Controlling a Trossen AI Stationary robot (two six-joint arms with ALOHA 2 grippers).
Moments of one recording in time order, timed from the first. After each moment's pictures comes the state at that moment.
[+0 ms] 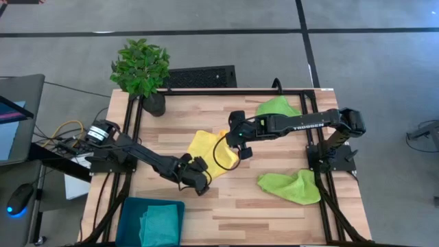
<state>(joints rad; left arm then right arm) -0.36 1.73 0.96 -0.34 -0.35 -0.86 -0.02 1.64 1.26 -0.55 0.21 -0.50</state>
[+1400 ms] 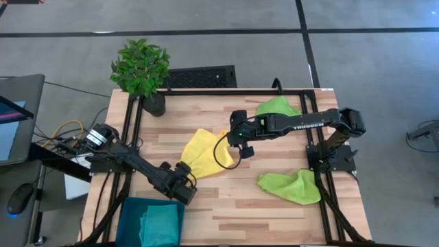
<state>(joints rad) -0.51 1.75 1.04 -0.84 -0.36 -1.41 -0.02 1.64 1.26 -0.60 0.24 -0.49</state>
